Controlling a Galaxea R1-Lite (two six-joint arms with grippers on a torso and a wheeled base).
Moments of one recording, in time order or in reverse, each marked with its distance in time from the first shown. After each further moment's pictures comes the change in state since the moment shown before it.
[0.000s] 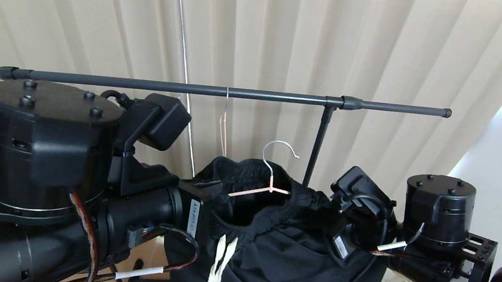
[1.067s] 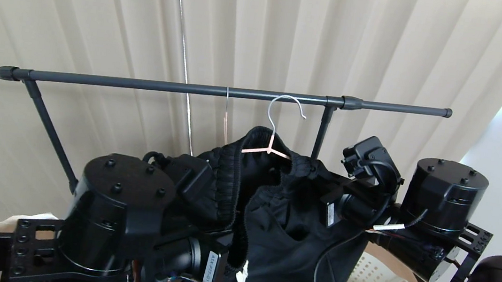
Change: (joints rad) left arm -0.052 0.101 0.103 -0.054 -0.042 -0.103; right arm 0.012 0.046 -0.043 -0.216 0.017 0.191
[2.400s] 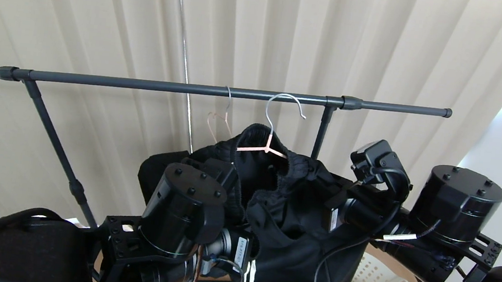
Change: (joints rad) left arm 0.022 0.184 -0.063 -0.105 0.065 -0.034; right arm 0.002 -0.008 0.058 -0.111 0.079 0.002
